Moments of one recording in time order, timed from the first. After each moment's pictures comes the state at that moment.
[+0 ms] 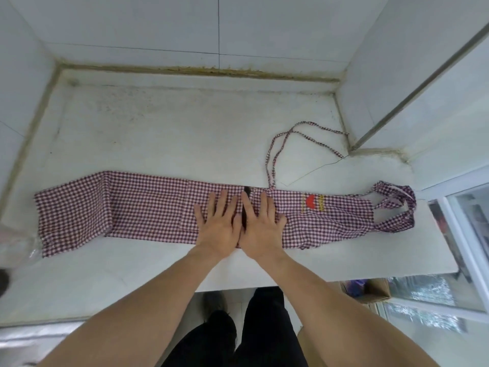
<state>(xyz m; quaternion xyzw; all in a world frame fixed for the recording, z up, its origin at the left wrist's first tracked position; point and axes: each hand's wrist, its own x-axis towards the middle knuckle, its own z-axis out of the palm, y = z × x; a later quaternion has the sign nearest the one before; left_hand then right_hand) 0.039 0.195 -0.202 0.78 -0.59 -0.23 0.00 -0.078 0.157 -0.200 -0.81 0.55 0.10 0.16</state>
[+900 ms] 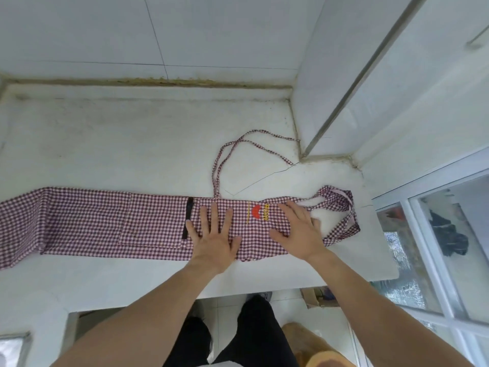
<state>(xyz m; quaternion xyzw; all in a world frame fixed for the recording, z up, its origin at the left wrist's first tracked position) -0.083 0.150 -0.200 0.77 -0.57 -0.27 -0.10 -0.297 0.049 -0.183 -0.80 0.54 0.07 0.25</state>
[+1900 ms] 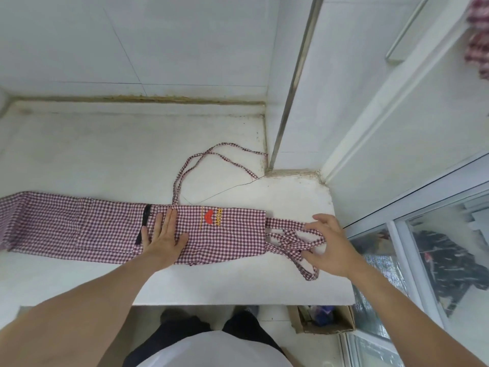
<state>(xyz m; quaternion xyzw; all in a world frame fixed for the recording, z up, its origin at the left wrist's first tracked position) -0.089 0.130 -0.194 0.84 -0.44 -0.33 -0.07 -0.489 -0.037 -0.173 -0.81 0.43 -0.10 0.39</state>
